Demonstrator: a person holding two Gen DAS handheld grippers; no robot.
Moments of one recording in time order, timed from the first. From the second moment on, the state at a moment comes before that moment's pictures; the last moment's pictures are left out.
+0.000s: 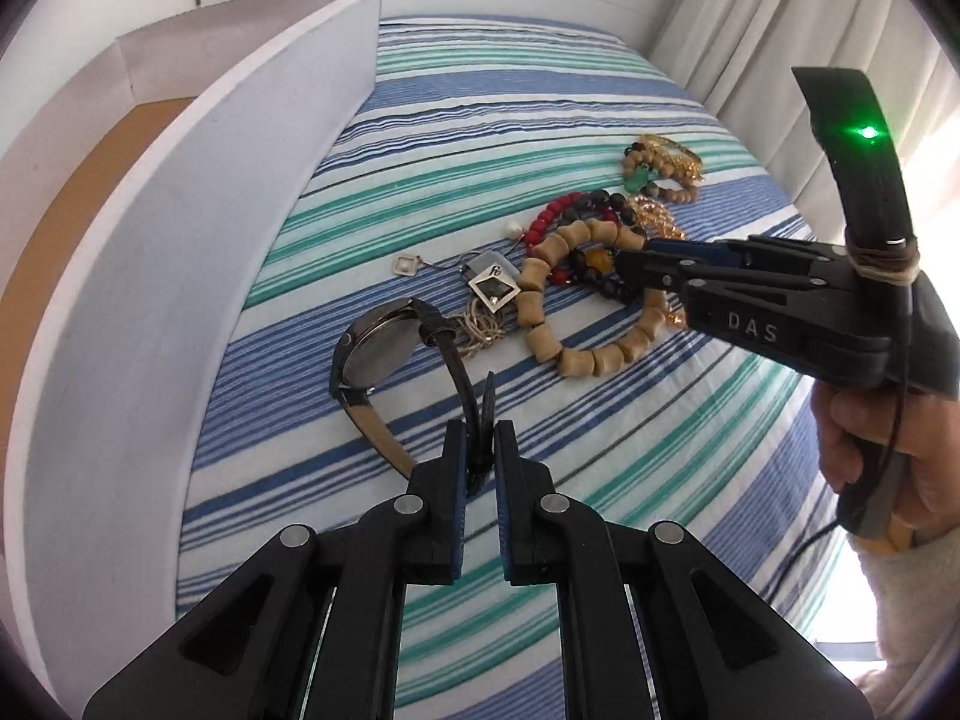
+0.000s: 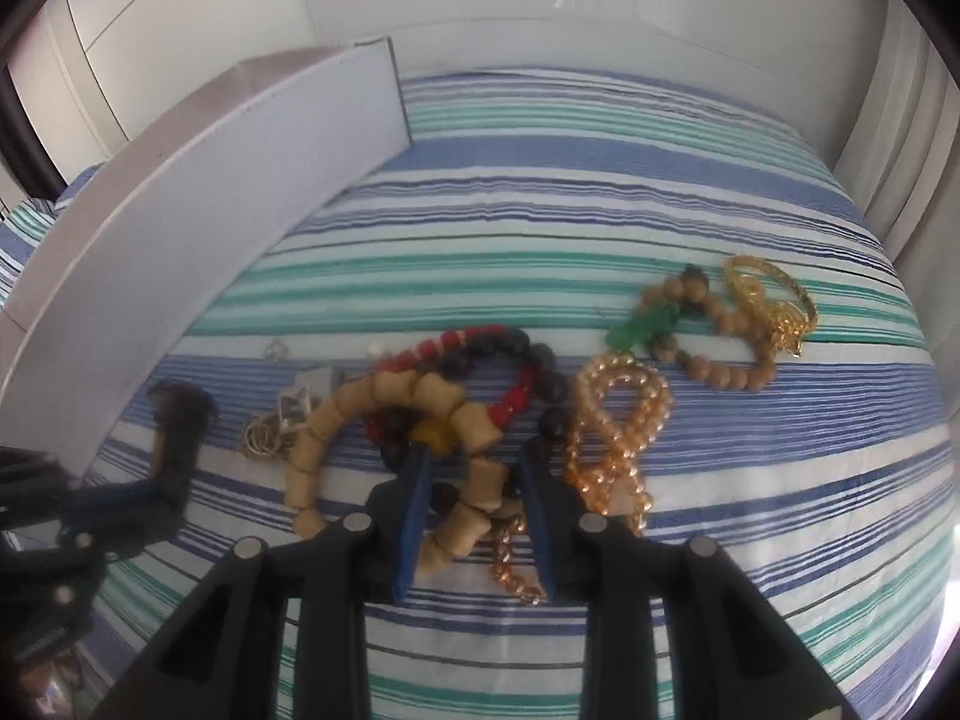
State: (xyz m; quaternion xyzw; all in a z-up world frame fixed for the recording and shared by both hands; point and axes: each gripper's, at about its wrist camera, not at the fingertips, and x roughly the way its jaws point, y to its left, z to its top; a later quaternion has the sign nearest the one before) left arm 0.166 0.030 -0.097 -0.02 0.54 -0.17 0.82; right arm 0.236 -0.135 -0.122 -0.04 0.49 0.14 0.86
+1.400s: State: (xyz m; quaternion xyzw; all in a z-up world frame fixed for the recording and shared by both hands) left arm 0.124 0.136 0.071 -0.07 0.48 -0.07 0.87; right arm 0.160 -0.049 0.079 -0.06 0.35 0.29 0.89
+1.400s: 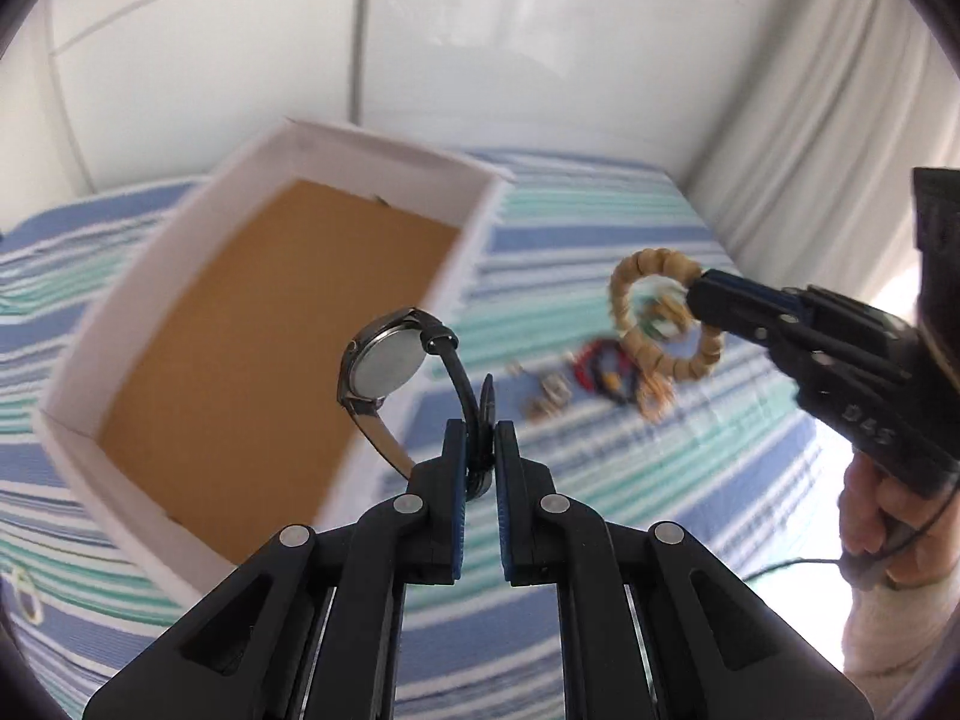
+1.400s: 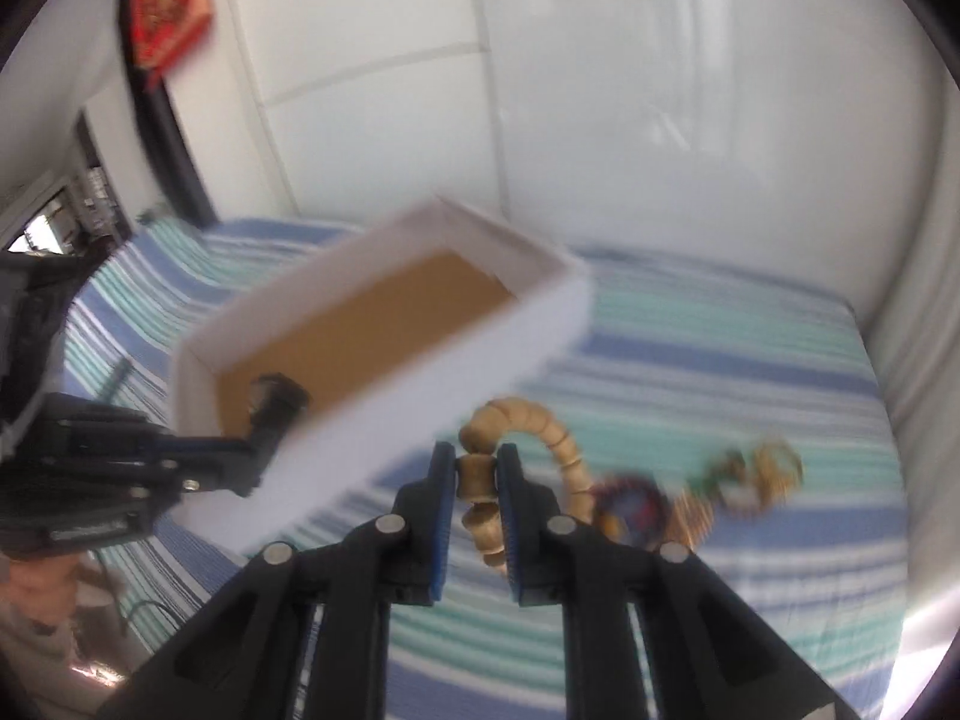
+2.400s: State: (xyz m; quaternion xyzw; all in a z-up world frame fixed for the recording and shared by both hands) left arm 0.160 0.211 -0.051 -0.10 0.55 0.12 0.82; right arm 0.242 0.117 -0.049 -0.15 0.46 0.34 0.81
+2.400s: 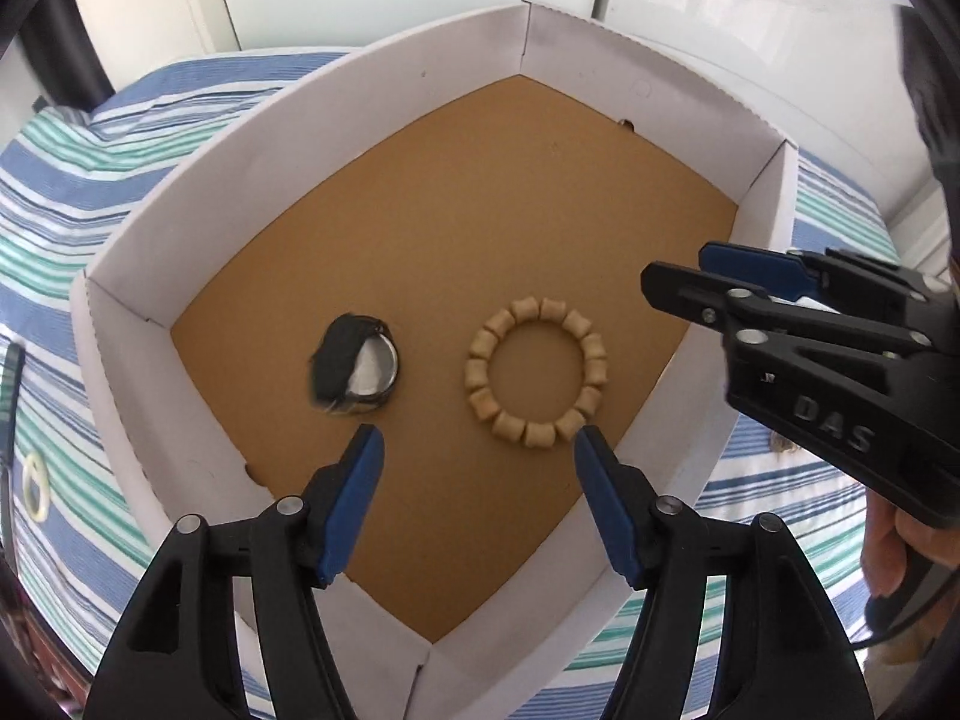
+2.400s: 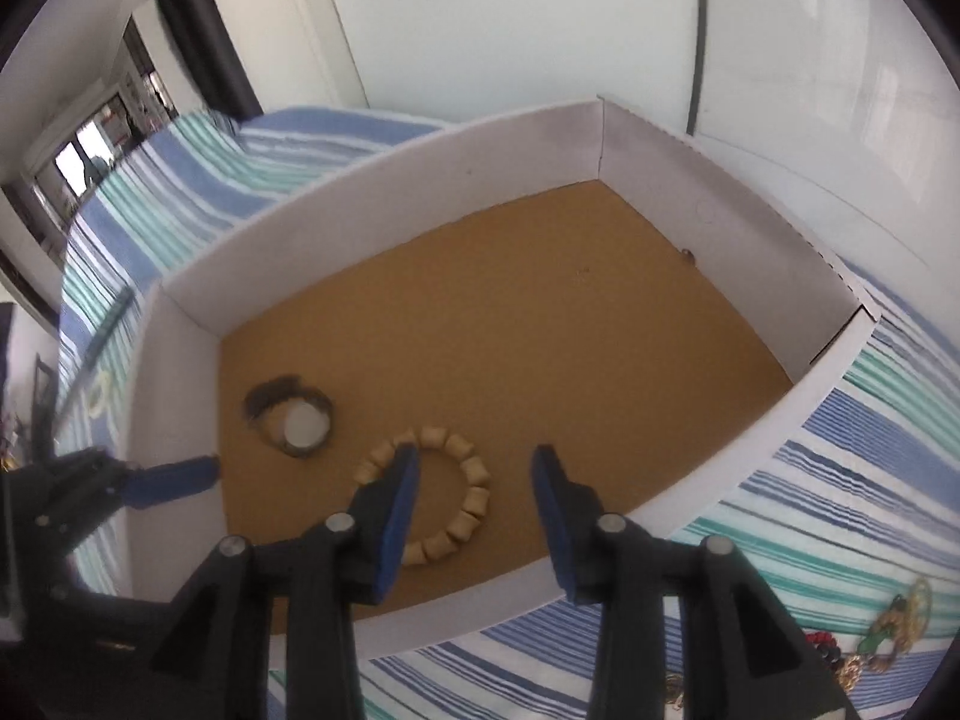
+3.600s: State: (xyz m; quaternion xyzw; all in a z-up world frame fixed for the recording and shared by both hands) left arm 0.038 0.008 -0.035 0.01 0.46 -0.11 0.88; right arm 0.027 -0.194 -0.054 0.04 0.44 0.07 0.90
